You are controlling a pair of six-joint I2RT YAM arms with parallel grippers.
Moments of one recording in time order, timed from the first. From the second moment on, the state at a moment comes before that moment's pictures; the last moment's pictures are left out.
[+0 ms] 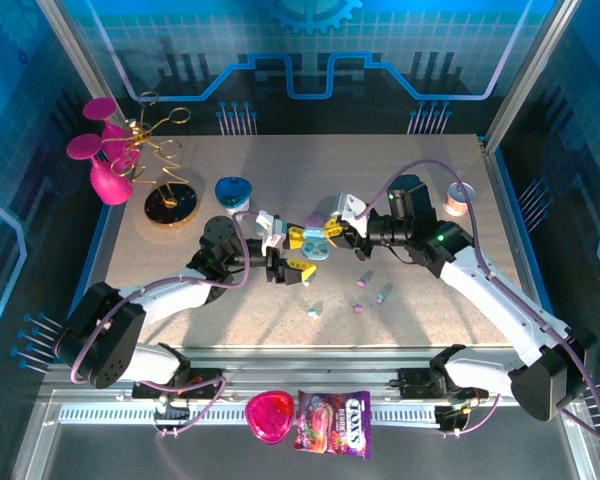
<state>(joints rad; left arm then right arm) -0.50 1.38 0.58 0.85 1.01 -0.17 0.52 1.18 1.08 -0.44 -0.61 -0.52</state>
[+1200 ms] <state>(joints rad) -0.50 1.38 0.58 0.90 1.00 -0.19 0.52 1.17 1.07 -0.41 -0.62 -0.49</state>
